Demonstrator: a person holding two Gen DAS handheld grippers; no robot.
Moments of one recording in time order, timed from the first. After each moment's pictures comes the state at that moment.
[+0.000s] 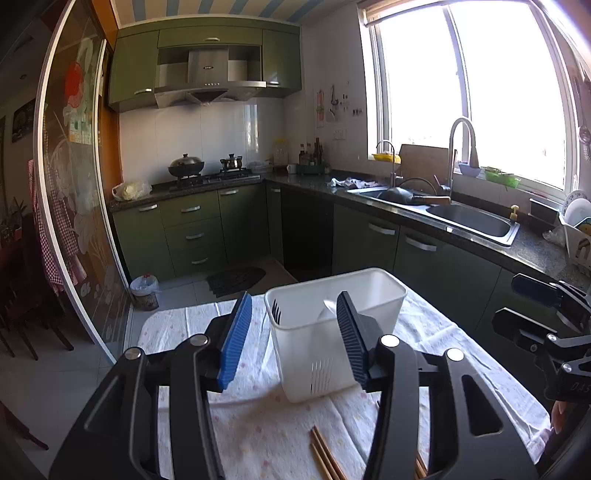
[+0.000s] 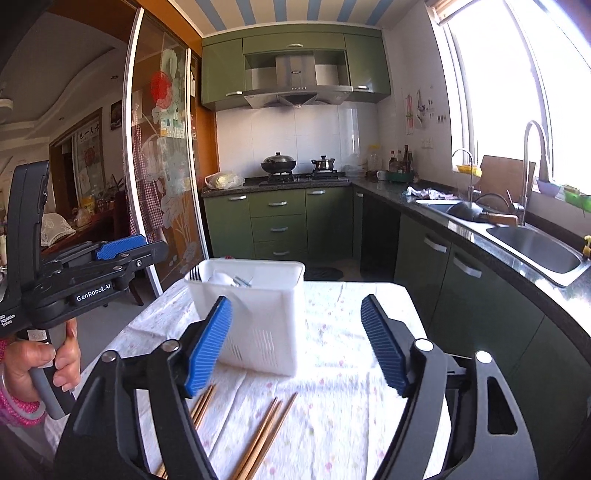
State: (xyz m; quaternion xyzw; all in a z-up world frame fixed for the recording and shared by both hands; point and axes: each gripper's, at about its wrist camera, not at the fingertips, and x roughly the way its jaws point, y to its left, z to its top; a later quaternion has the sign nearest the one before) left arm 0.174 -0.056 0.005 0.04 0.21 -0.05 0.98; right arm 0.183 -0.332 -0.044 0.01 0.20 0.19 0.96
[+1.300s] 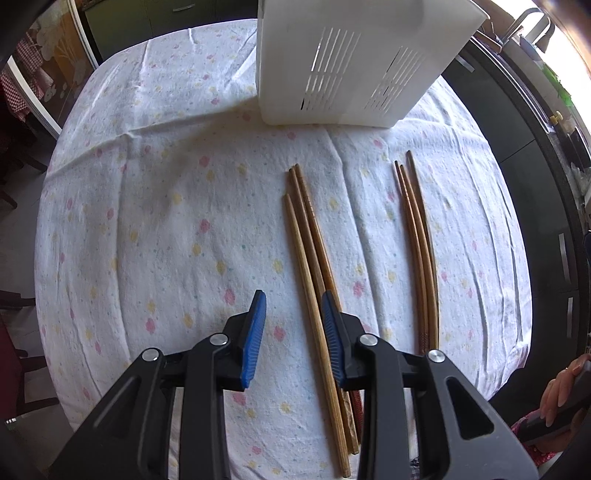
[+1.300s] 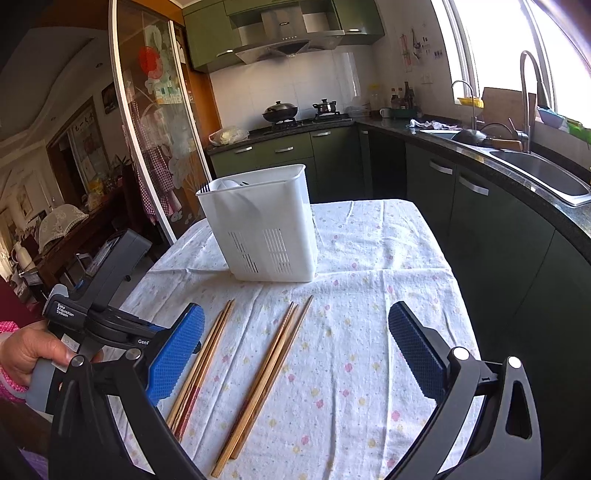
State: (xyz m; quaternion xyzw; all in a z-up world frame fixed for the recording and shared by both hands) left arm 0.193 -0.054 -0.140 -0.04 0.62 -0.04 0.78; right arm 0.154 -0.351 -0.082 0.05 0.30 0.21 0.93
